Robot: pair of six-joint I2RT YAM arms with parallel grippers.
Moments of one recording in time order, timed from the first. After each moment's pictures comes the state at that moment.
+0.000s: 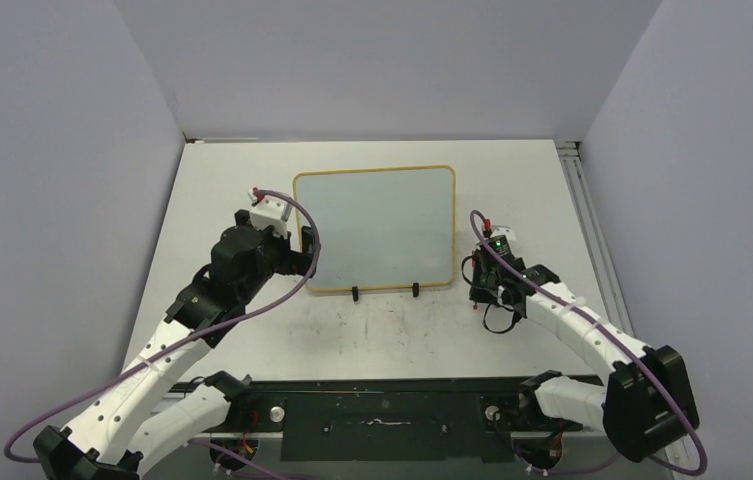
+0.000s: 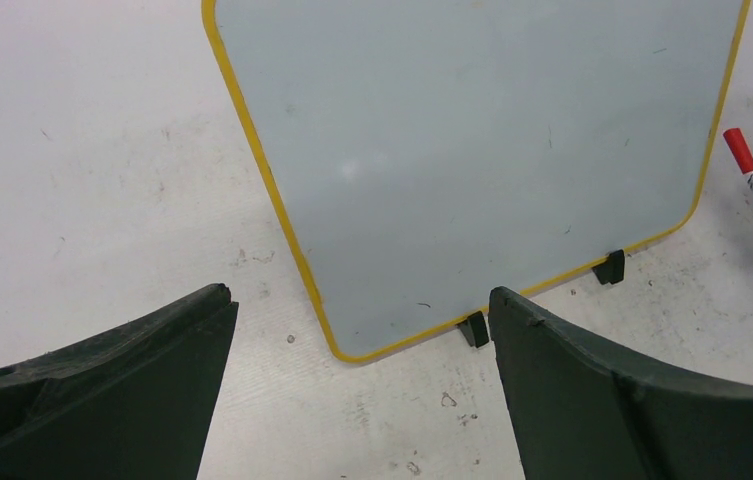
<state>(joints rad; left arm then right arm) -0.56 0.84 0.84 -0.34 -0.20 -0.16 0.42 1.21 0.68 -0.51 0.18 0.46</state>
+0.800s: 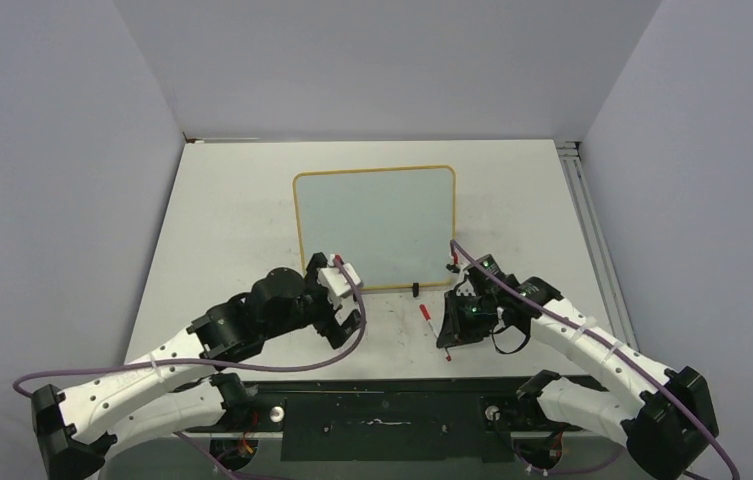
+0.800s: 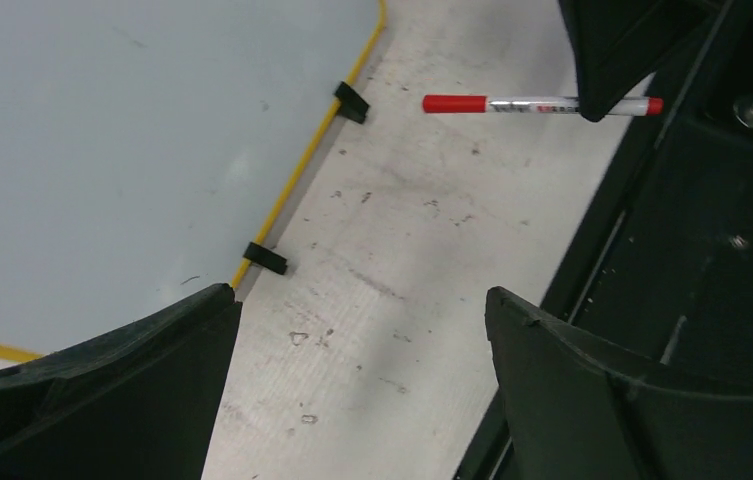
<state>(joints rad) -0.96 0.81 0.73 -0.35 -0.02 0.05 0.60 1.03 0.69 -0.79 -0.33 0.52</state>
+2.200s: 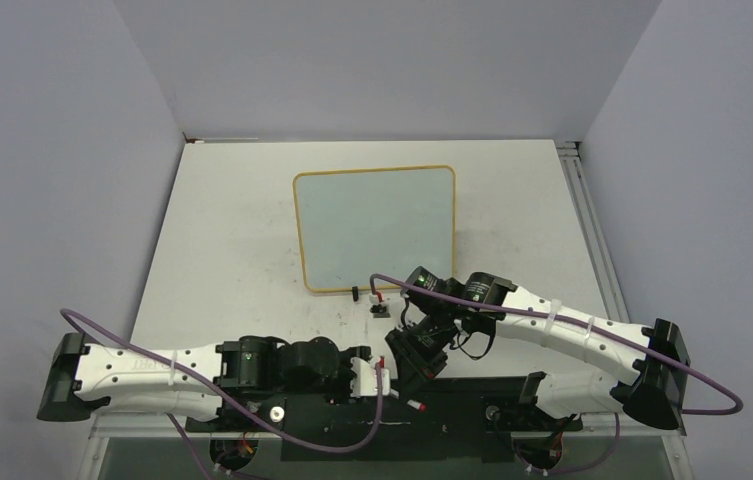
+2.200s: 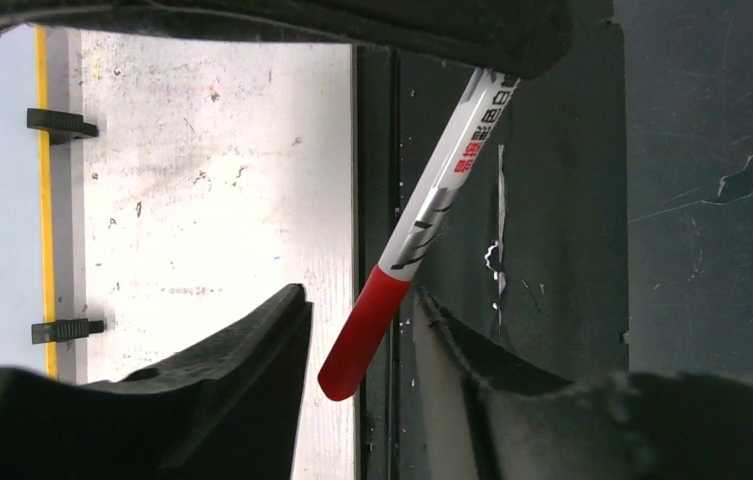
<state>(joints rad) -1.50 0.86 0.63 -0.39 -0.05 0.17 1.07 1.24 1.02 -0.94 -0.73 0.48</state>
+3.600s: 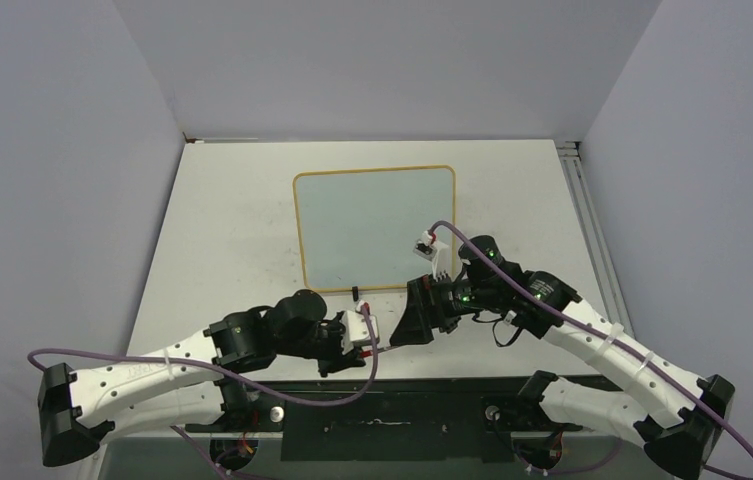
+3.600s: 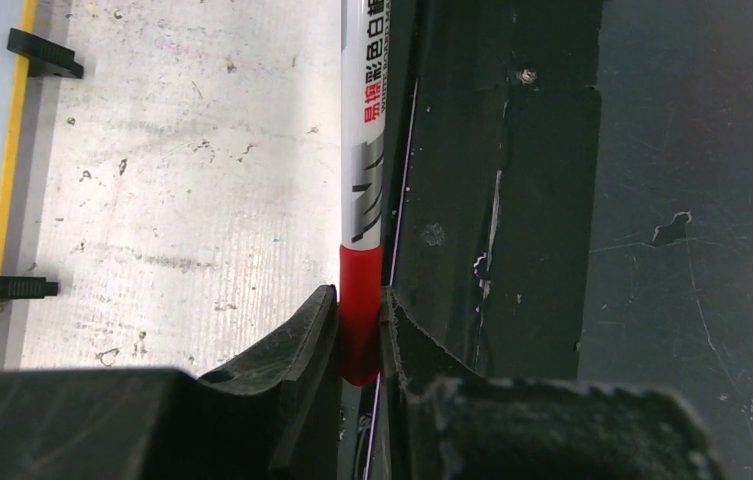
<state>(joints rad) -1.14 0.85 0.67 -0.44 0.28 0.09 0.80 0.98 0.94 -0.66 -0.63 0.53</state>
